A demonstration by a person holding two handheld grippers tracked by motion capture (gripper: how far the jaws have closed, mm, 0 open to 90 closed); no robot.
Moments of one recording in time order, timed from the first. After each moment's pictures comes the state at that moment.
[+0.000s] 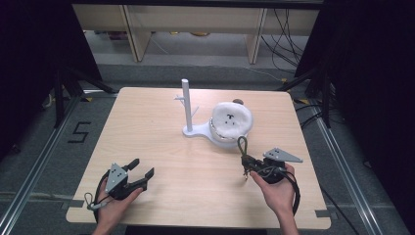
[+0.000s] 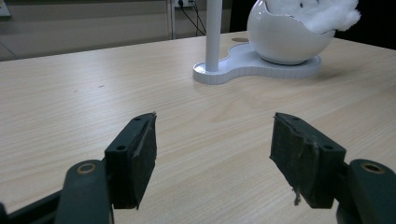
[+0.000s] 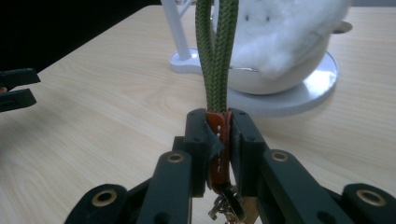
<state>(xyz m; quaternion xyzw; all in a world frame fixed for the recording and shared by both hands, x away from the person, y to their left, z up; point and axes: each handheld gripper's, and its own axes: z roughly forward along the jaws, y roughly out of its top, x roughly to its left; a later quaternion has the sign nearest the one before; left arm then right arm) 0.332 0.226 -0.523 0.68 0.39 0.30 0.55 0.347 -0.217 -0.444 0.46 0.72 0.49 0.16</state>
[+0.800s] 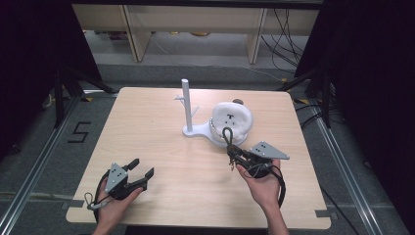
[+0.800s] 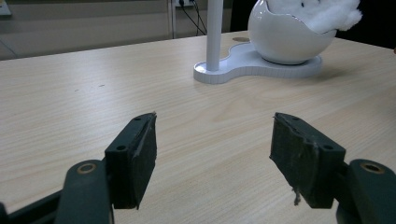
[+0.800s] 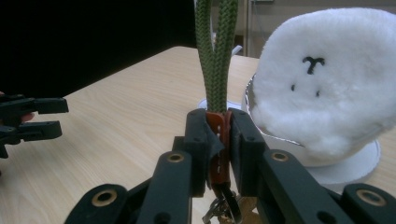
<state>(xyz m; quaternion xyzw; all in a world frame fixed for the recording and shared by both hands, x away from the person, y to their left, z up) 0.332 0.226 -0.523 0.68 0.39 0.30 0.55 0.360 -0.181 -0.433 0.38 0.71 0.55 0.20</state>
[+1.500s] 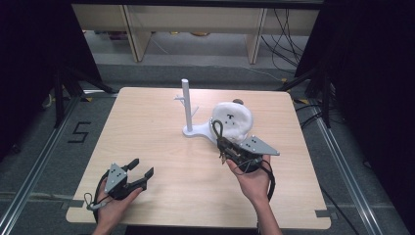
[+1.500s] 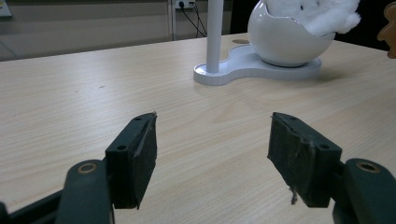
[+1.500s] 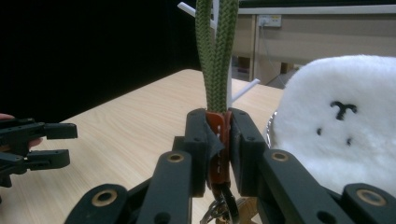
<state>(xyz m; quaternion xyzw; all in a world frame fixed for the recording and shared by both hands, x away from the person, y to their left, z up) 0.332 0.227 -0.523 0.67 0.39 0.30 0.55 0.369 -0.154 -0.423 0.35 0.70 0.58 0.21</state>
